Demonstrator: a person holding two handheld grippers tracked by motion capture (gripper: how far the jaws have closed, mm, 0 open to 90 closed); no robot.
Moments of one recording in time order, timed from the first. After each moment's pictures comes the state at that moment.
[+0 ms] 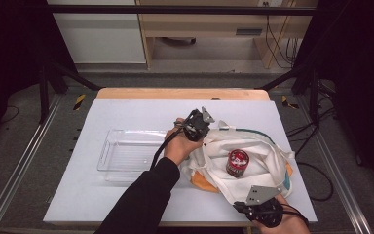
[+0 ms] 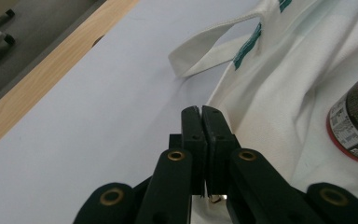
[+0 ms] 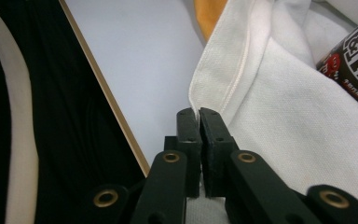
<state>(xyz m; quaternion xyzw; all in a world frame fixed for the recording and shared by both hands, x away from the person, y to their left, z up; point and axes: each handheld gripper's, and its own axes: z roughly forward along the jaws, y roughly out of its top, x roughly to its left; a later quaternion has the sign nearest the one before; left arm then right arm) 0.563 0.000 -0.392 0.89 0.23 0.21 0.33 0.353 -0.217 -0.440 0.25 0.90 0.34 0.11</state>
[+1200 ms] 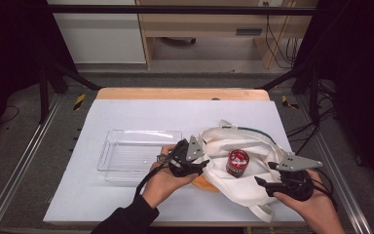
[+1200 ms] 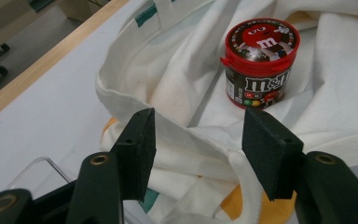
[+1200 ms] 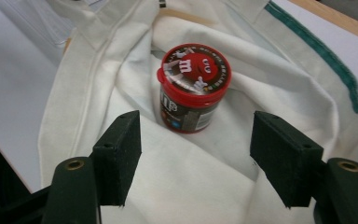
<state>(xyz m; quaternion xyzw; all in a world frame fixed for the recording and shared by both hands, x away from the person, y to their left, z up) 0.458 0.037 -0.393 0.87 0.20 0.21 0.39 0.390 -0.273 -0.382 0.36 0.83 0.36 0.22</state>
